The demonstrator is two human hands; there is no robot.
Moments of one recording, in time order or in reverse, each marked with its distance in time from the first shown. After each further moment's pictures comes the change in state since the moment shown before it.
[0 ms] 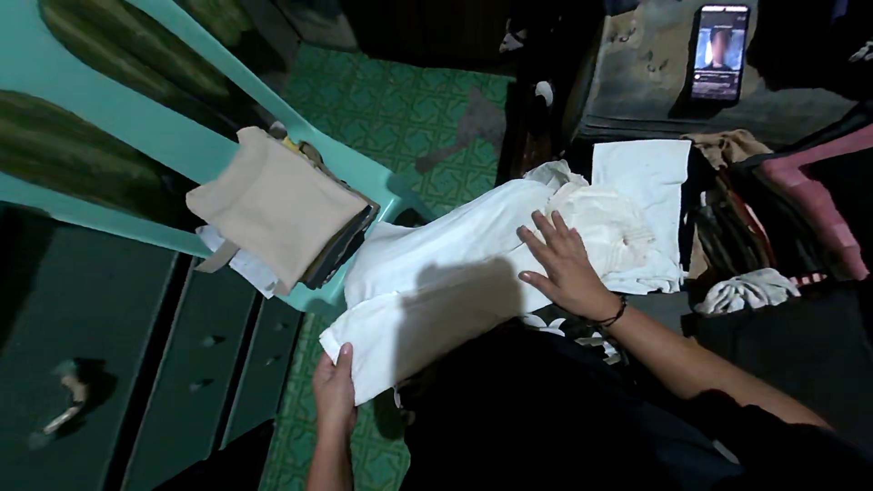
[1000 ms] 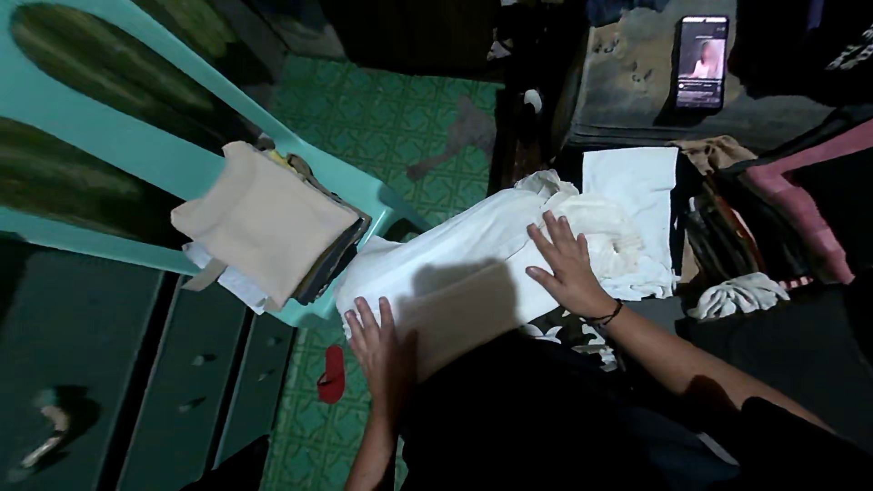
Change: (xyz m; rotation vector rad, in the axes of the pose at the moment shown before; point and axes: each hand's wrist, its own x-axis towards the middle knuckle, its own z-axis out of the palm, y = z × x) left_hand 0.003 0.010 0.079 0.800 -0.047 0.701; right_hand 0.000 0.023 0.006 0.031 0.036 0.144
